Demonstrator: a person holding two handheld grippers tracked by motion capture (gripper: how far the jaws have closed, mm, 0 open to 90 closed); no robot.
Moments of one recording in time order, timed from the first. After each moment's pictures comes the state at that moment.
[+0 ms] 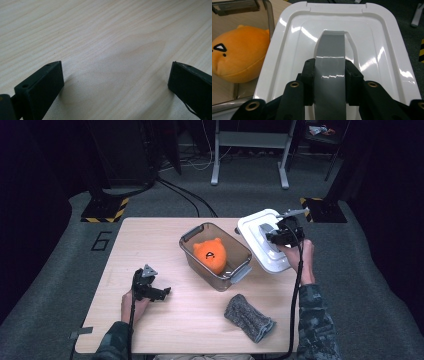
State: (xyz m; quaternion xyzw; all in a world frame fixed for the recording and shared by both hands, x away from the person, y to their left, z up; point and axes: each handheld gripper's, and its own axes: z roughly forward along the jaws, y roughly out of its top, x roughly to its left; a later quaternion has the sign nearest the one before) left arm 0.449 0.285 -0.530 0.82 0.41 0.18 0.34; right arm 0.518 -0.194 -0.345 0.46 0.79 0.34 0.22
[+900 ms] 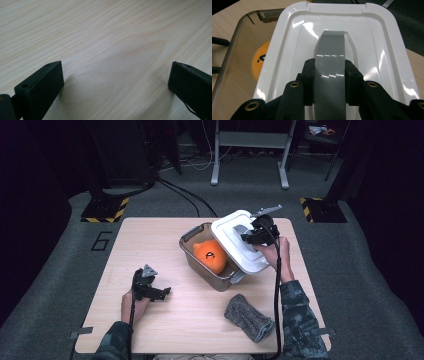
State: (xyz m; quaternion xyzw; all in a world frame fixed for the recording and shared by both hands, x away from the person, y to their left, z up) left arm 0.449 0.285 -0.530 0.82 0.41 0.18 0.34; right arm 0.524 -0.126 -0.344 0.40 0.82 0.36 0.17
